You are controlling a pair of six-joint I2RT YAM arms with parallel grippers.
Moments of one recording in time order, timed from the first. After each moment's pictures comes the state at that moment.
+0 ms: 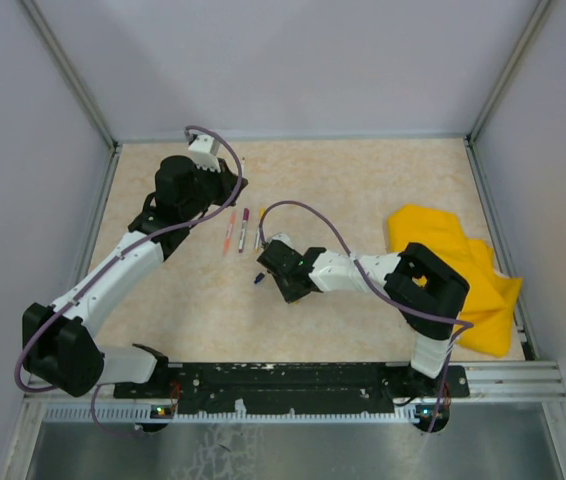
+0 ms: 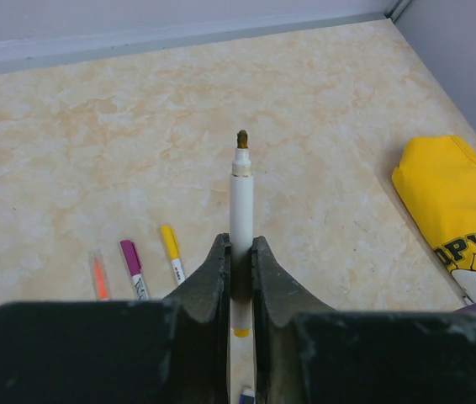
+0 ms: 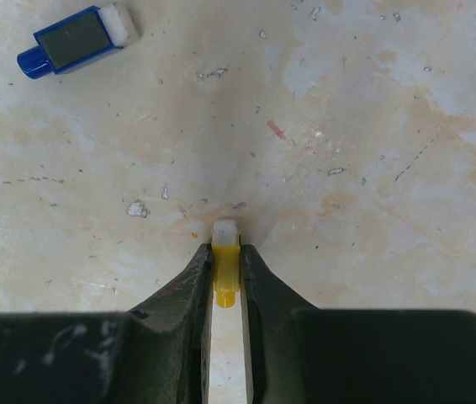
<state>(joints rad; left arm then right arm) -0.44 1.31 1.07 0.02 0.12 -0.25 1.01 1.78 1.09 -0.46 0.24 0.44</state>
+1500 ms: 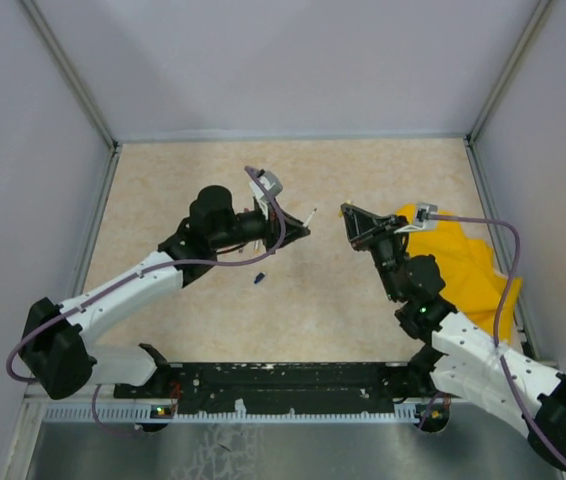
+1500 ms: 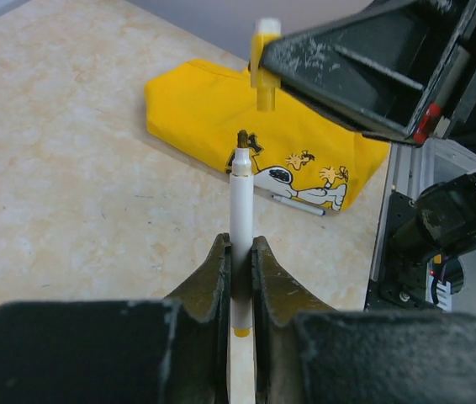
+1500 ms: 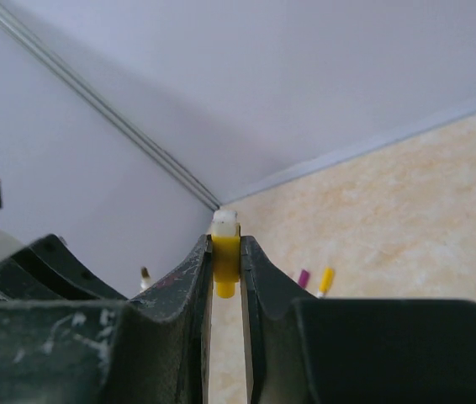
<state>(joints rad) -0.74 1.29 0.97 0.21 0.47 -0.19 0.71 0.76 0.43 0.60 0.38 0.65</state>
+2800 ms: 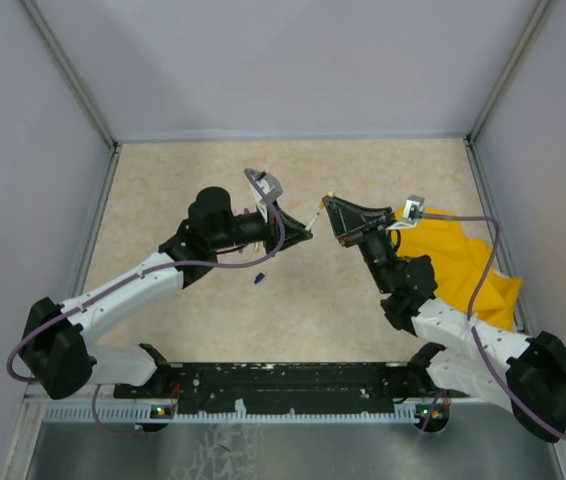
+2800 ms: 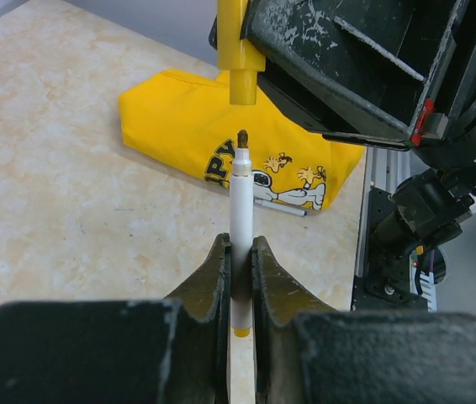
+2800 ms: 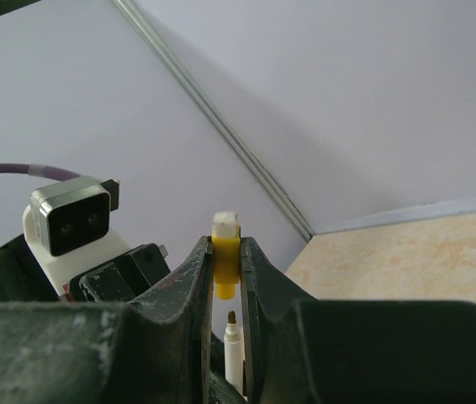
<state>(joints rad) -0.75 1.29 0.95 0.26 0.55 -0.19 0.71 0.98 0.41 1.13 0.18 0.67</state>
